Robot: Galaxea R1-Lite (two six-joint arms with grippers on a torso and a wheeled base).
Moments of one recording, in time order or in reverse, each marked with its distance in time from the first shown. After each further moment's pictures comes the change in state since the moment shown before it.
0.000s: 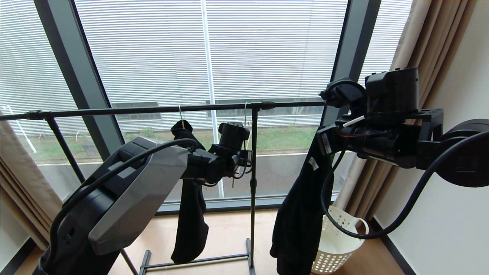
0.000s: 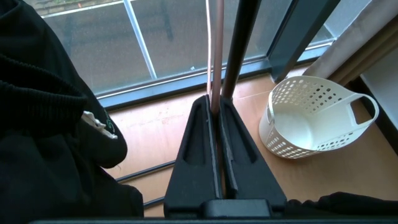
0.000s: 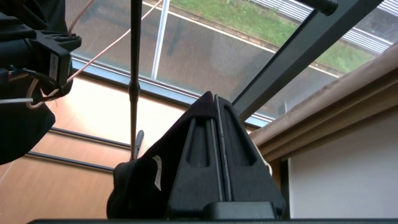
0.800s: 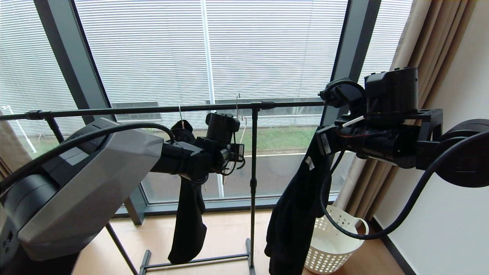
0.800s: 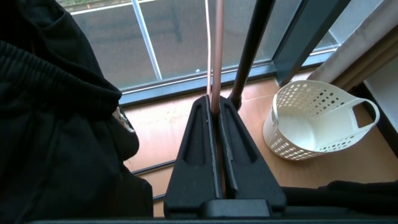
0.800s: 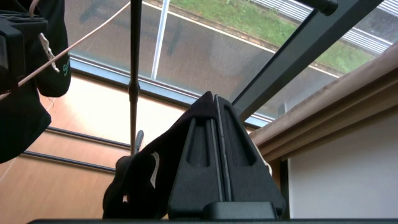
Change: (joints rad) left arm 0.005 -0.194 0.231 -0.054 0.023 0.001; right arm 0.000 0.001 -0.001 0.000 0.001 -0.001
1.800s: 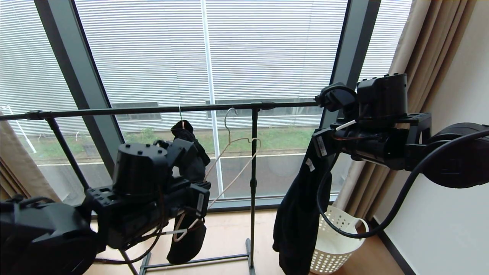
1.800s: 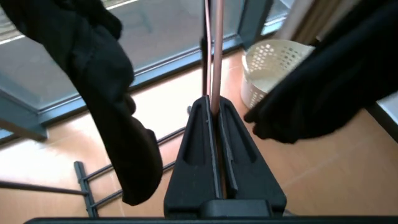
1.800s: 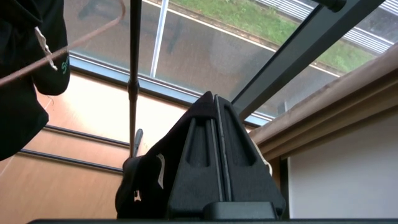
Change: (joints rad) left arm -0.055 -0.634 0.976 -0.346 -0.242 0.108; right arm -0.001 0.033 0.000 -0.021 -0.003 -0.003
